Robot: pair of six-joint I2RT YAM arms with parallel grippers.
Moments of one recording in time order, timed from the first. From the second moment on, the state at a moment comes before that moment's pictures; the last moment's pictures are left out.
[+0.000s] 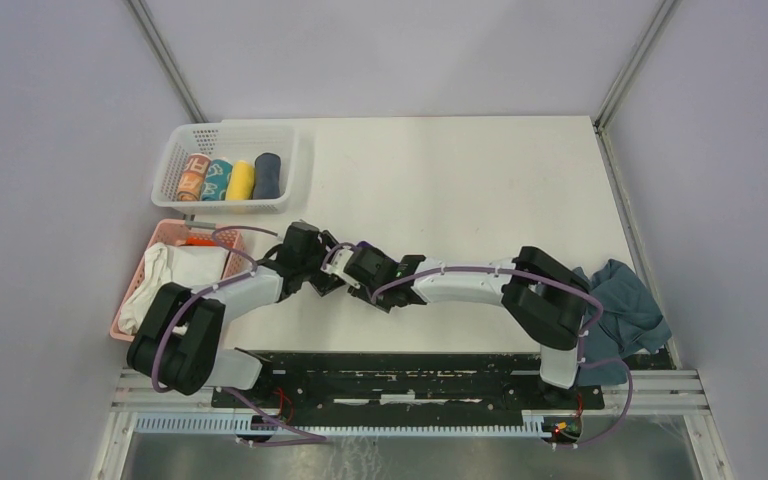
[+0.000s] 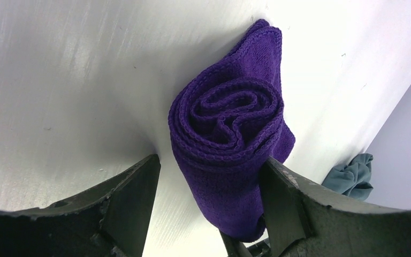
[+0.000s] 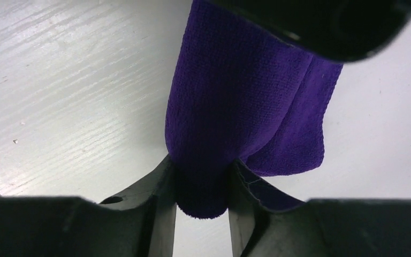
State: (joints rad) left arm -0.40 1.38 0.53 -0.01 0.14 -1.08; right arm 1.12 1.88 1.21 -0.39 0.22 -0.11
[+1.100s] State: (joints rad) left arm -0.40 1.13 0.35 0.08 0.19 -1.19; right arm 0.71 2.08 1.10 0.12 -0.99 0.42
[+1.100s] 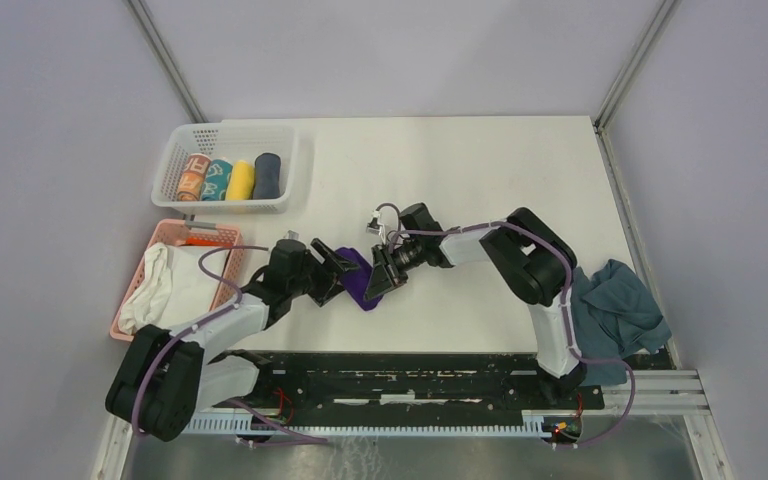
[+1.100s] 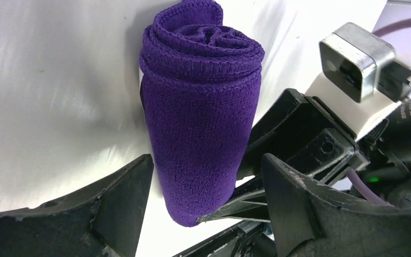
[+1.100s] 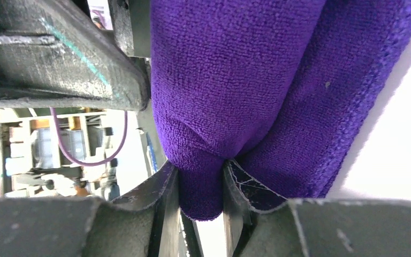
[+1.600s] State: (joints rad) left arm -0.45 1.28 0.35 0.19 0.19 -1.21; right arm 0.64 2.20 1.03 0.46 -1.14 0.80
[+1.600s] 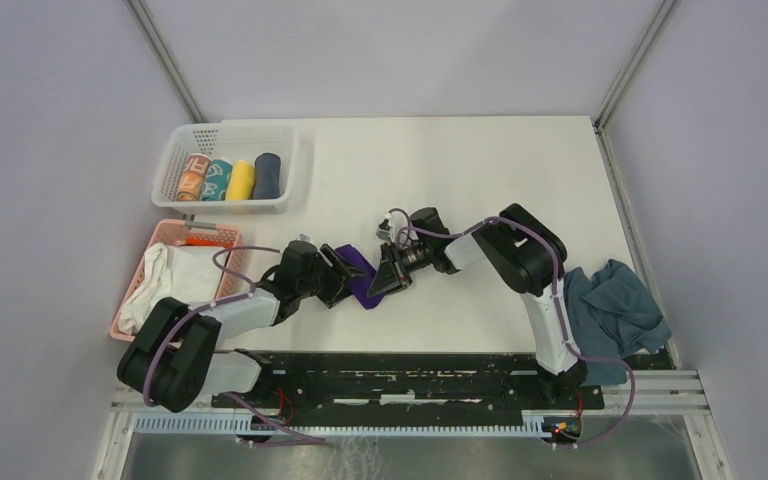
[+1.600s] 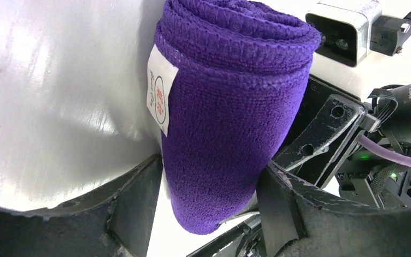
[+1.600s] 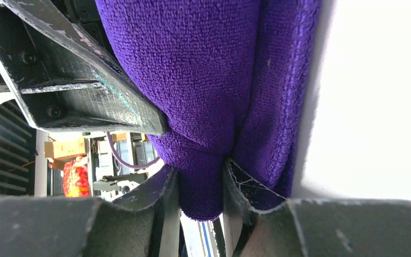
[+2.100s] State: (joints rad) left arm -0.48 1.43 0.49 0.12 0.15 -1.22; right arm 0.65 1.90 0.99 0.08 -0.78 0.51
